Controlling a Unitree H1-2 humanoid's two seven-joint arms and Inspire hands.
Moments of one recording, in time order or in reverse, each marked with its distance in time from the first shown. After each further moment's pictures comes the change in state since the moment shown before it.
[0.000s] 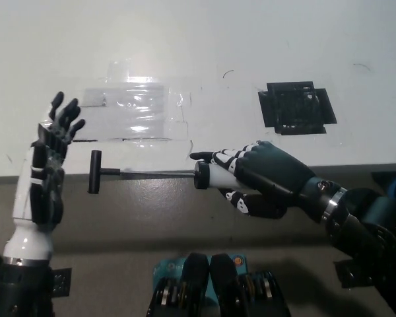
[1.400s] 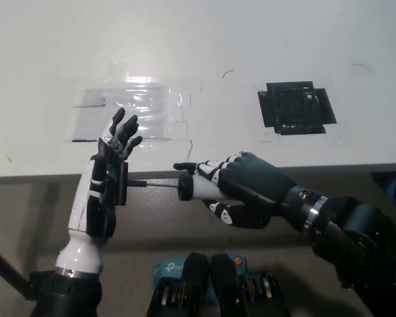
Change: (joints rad) left_arm 0.037 -0.104 -0.161 -0.034 0.074 0.054 0.009; right_arm 0.011 0.071 0.030 0.023 -0.018 -0.012 0.013
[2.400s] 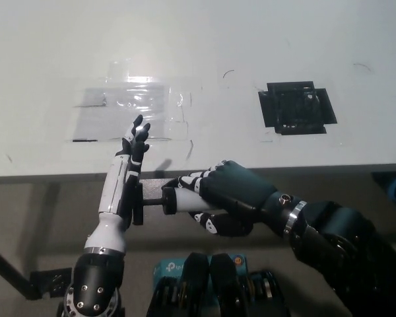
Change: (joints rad) left_arm -0.079 -0.061 0.000 0.190 0.191 0.075 0.081; right_arm -0.012 0.047 0.028 0.003 -0.041 0.053 0.059
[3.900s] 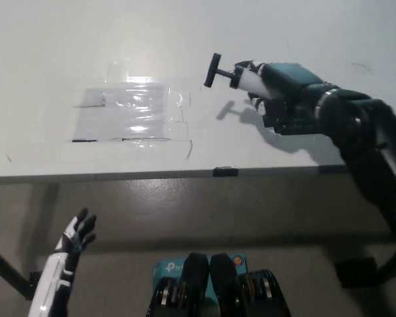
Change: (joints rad) left_arm 0.417 0.207 0.041 -0.130 -0.145 -0.204 -0.093; right_arm -0.425 -0.003 -0.173 0.845 0.013 -0.030 -0.185
